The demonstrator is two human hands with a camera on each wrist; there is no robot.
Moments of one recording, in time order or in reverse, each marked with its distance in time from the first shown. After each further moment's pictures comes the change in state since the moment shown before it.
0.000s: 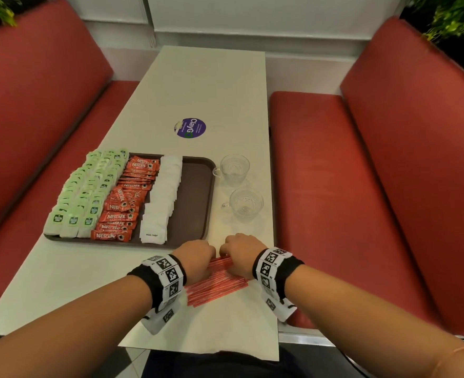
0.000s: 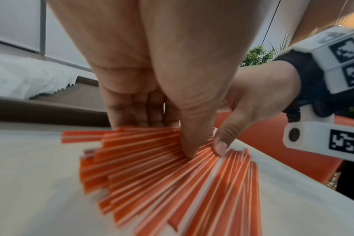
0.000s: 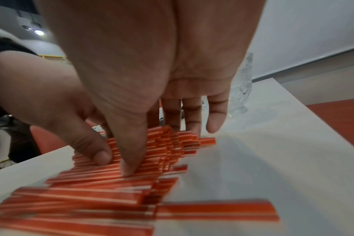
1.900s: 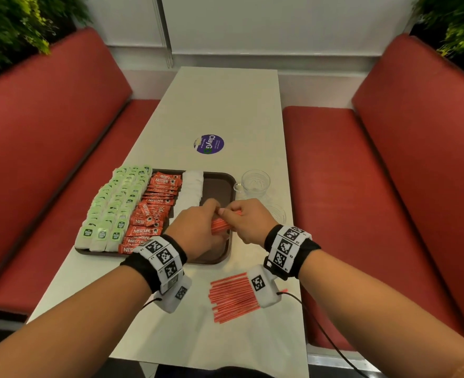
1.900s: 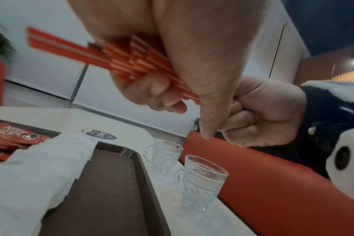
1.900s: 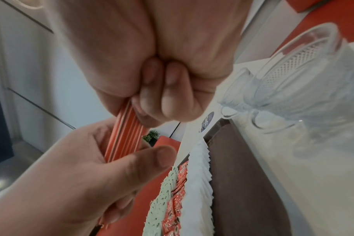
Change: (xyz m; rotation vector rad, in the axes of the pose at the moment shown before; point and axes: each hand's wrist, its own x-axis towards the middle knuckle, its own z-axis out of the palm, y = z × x) left_hand -0.030 -0.050 -0.079 -0.305 0.560 -0.098; right_hand 0.022 -0.029 -0.091 1.079 0.467 0.024
